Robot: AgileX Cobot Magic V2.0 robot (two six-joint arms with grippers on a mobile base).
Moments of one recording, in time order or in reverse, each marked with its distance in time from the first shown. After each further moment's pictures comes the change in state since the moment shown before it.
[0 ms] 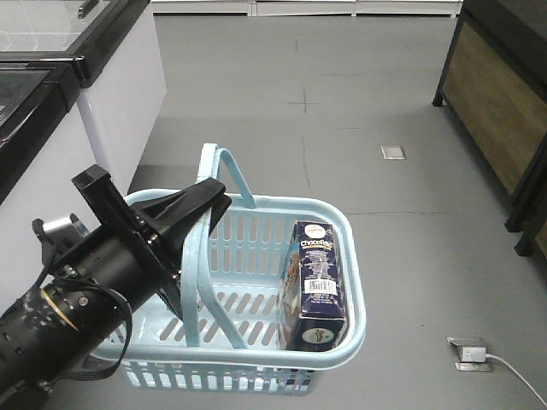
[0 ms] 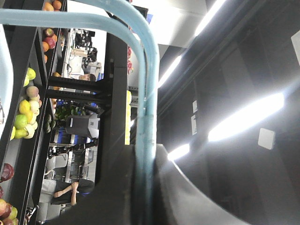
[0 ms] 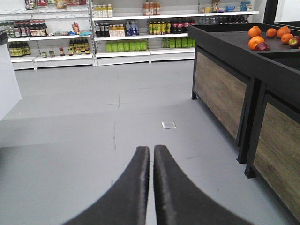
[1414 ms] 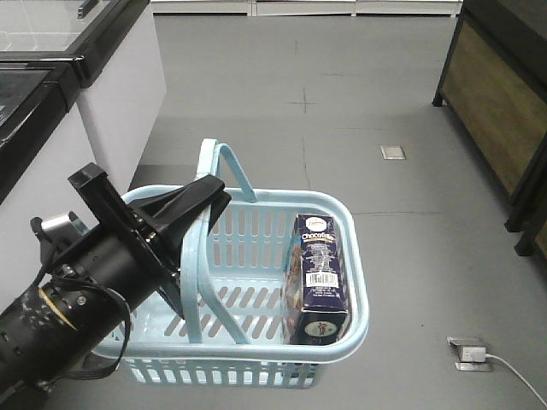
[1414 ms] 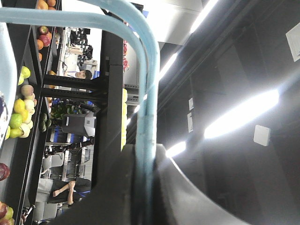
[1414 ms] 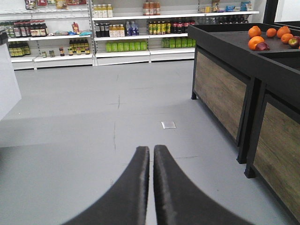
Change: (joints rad) left arm 0.000 0.000 0.000 0.005 -0.019 -0.003; right arm 0.000 0.000 0.000 0.000 0.000 0.000
